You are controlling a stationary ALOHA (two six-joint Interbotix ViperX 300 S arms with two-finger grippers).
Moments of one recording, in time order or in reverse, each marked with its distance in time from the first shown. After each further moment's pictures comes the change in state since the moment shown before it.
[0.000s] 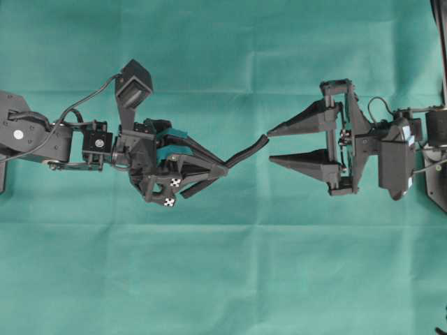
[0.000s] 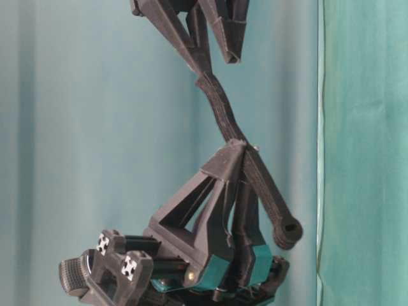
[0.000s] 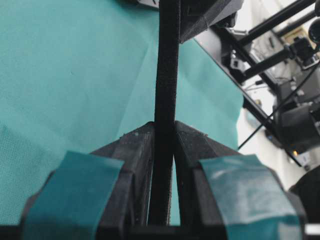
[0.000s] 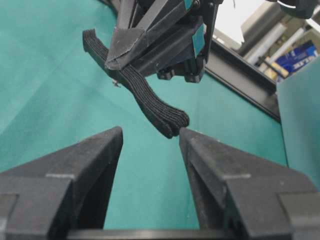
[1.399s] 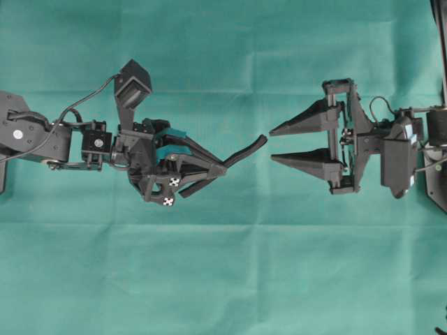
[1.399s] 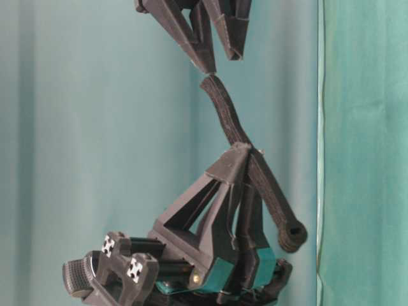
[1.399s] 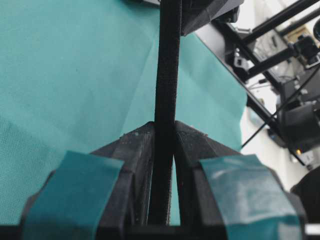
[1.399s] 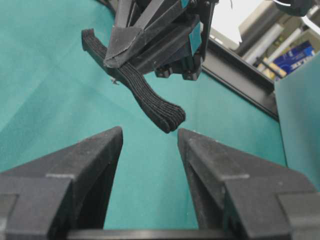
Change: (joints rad) left arm 0.003 0.000 0.008 -0.002 0.000 0.002; right arm -0.011 0.003 0.017 0.000 -0.029 0.002
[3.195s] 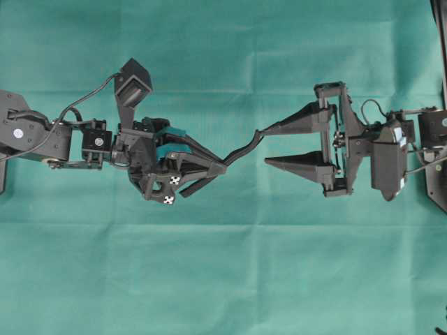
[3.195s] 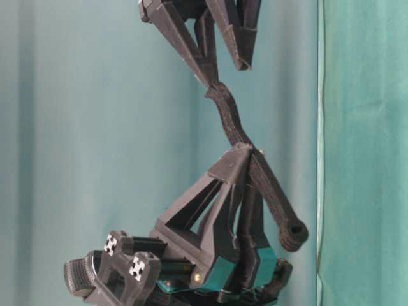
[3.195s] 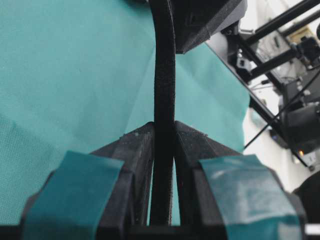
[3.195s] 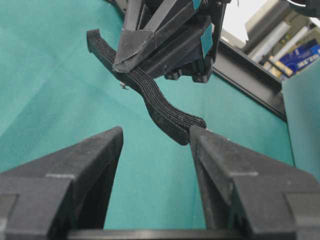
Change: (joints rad) left arm 0.006 0.000 0.000 0.002 0.000 0.002; right arm 0.014 0.044 -0.023 0.000 -0.003 0.002
